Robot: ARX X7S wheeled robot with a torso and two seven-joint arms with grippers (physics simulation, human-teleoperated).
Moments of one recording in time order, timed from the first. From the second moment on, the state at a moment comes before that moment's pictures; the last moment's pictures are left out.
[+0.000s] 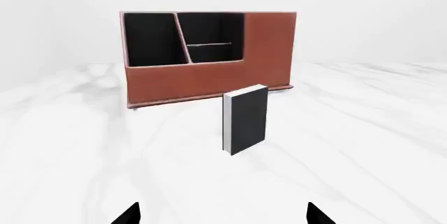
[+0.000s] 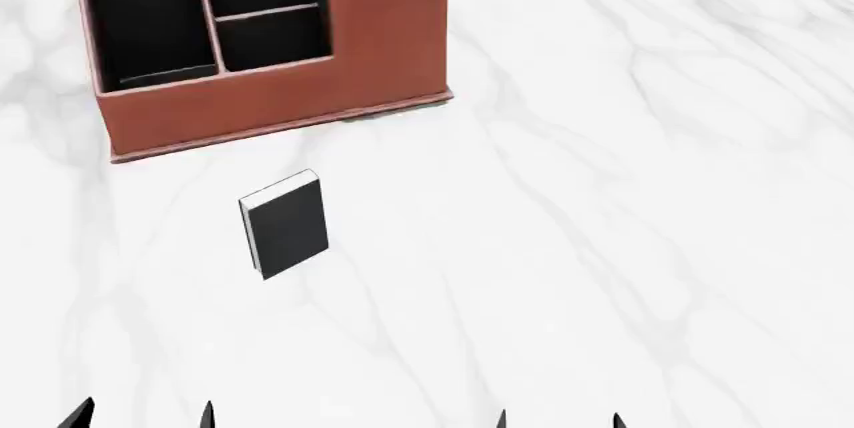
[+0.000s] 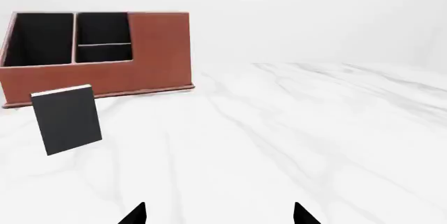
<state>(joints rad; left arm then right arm) 0.00 0.00 0.00 0.00 0.00 0.00 0.00 0.00 0.00 0.00 0.00 0.00 0.00 0.00</state>
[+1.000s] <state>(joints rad) -0.14 -0.14 -0.22 0.42 -0.16 -0.25 -0.31 0.06 0.08 -0.17 0.01 0.07 -0.02 0.14</state>
